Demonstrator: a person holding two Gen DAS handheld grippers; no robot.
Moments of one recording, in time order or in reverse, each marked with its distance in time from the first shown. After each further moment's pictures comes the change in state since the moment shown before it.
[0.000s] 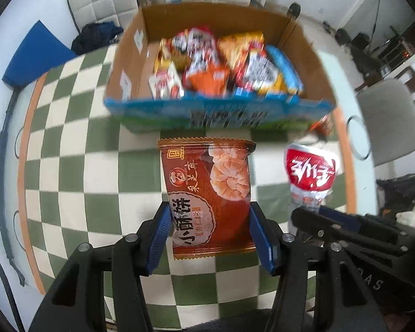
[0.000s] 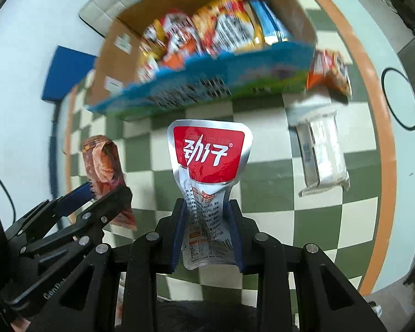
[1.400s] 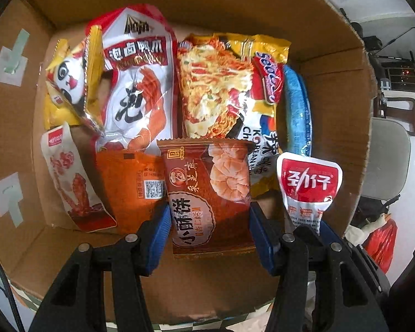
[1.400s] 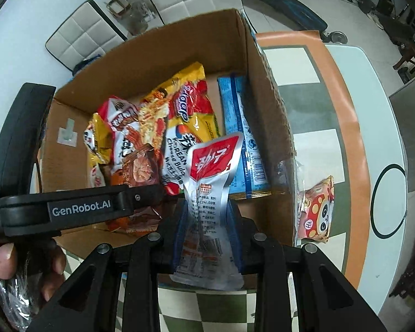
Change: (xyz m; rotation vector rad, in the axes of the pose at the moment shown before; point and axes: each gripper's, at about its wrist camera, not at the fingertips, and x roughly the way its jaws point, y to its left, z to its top) left arm 0.160 -0.007 0.195 -0.162 0.391 -0.220; right arm 0.052 -0.030 0.201 0.035 -0.075 -0.145
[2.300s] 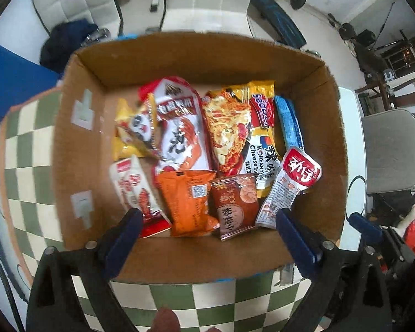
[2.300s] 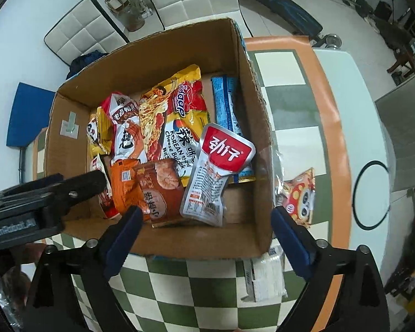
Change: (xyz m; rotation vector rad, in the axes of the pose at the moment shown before) left arm -0.083 -0.014 -0.046 0.137 -0.249 0.188; right arm -0.036 0.008 -0.014 -0.026 0.009 -0.054
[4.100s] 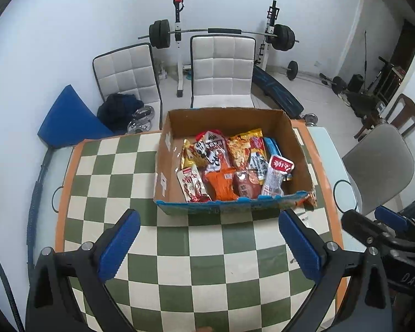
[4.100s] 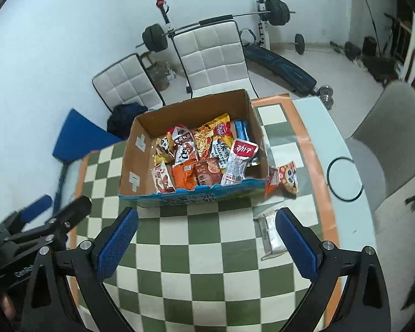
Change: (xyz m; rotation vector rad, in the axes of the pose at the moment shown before) left arm -0.154 -0.001 -0.187 0.051 -0.474 0.118; right arm -0.176 0.031 -0.168 0.016 -0.371 0.109
